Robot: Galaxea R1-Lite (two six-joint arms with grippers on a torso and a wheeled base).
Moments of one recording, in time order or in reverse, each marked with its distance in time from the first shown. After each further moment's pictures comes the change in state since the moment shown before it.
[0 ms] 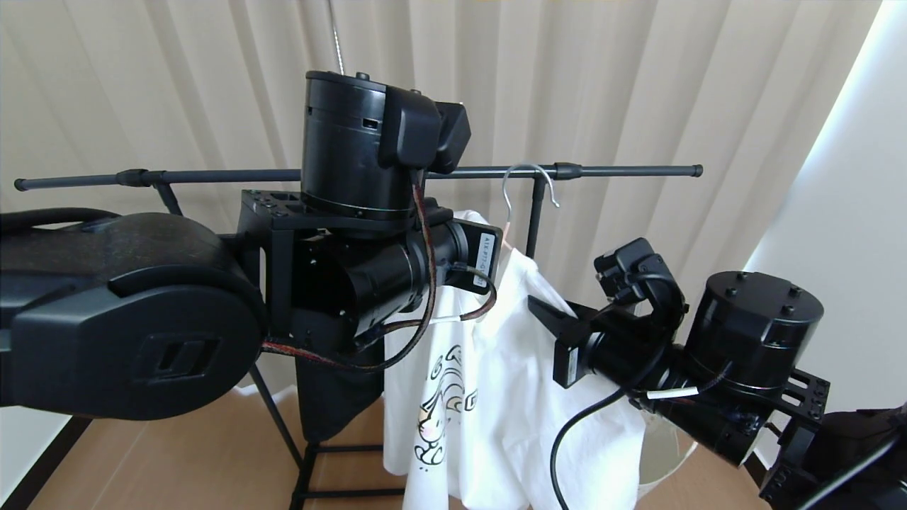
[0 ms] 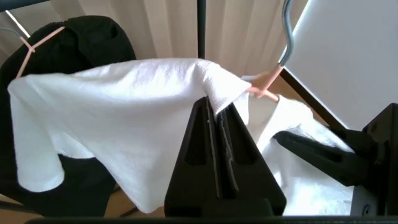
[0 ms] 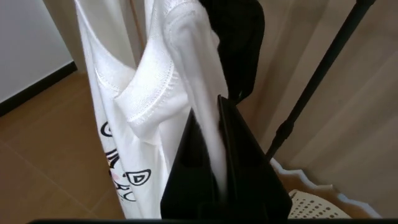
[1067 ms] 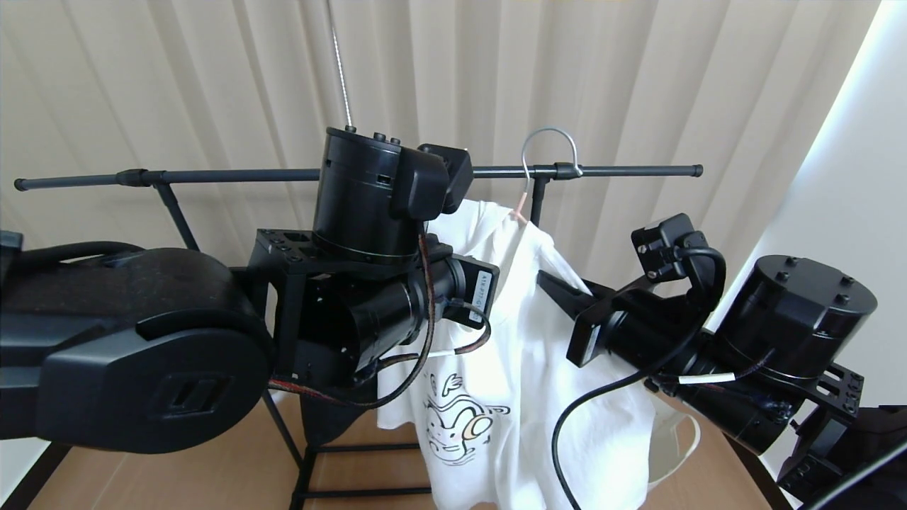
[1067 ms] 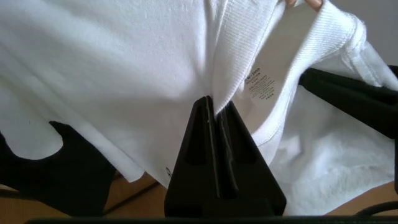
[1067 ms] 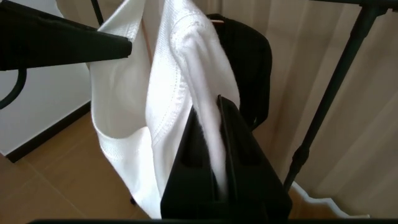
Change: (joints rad) left arm -0.005 0.000 0.085 -0.008 -0.017 -0.006; right arm -0.037 -0.031 0.012 -0.092 0.061 0.051
